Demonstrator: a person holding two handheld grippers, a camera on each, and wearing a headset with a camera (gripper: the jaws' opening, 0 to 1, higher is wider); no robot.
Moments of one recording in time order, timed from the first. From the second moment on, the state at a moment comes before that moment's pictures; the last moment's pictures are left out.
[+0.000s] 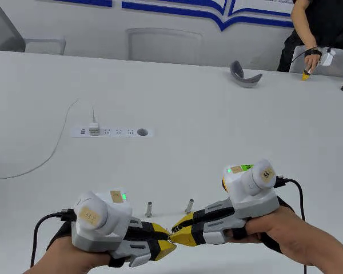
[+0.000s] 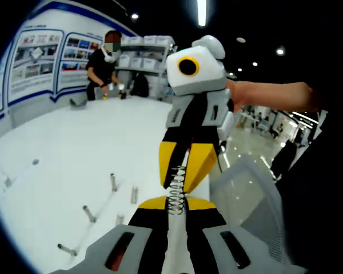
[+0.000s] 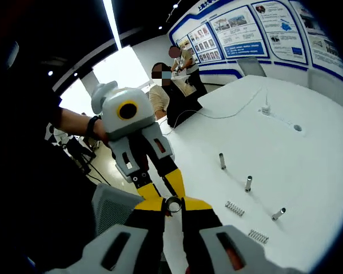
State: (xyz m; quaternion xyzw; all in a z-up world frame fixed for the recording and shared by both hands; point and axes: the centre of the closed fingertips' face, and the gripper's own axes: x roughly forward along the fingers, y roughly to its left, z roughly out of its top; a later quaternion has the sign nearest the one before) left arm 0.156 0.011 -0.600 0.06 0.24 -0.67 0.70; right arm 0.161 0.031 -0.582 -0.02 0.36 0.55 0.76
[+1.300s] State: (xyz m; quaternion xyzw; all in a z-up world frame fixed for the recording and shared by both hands) left arm 0.151 0.051 -0.616 0.09 0.23 -0.67 0.70; right arm 0.147 0.067 -0.606 -0.12 0.38 0.60 0.69
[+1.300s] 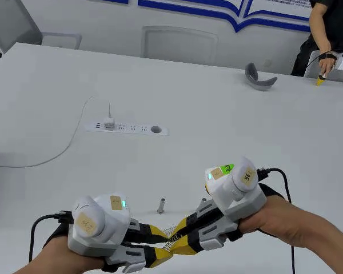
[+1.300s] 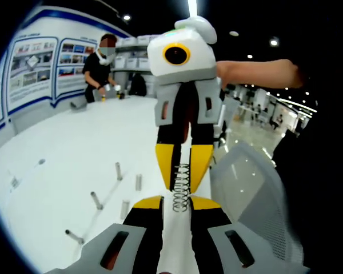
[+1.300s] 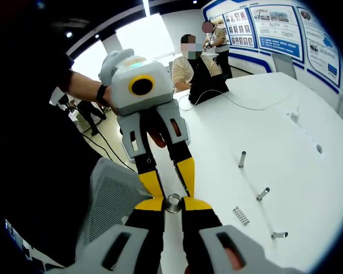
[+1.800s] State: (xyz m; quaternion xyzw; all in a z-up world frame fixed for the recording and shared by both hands) left arm 0.165 0.087 -0.633 0.07 0.25 -0.64 0.72; right arm 0.149 0.068 -0.633 -0.10 0.40 0.56 0.72
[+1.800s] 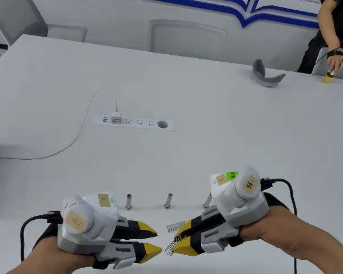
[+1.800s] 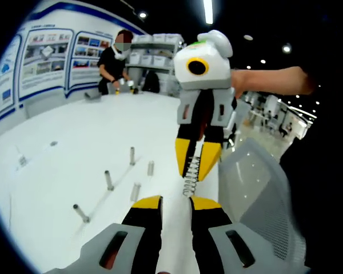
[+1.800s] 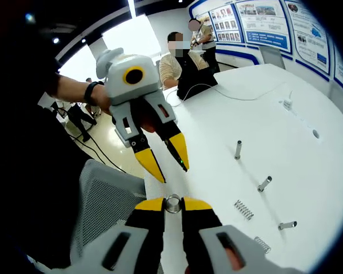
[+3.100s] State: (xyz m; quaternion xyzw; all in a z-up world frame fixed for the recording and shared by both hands) left arm 0.232 0.184 -0.674 0.04 0.30 -0.47 0.83; right arm 0.218 0.077 -0.665 -0.16 0.43 0.50 0.74
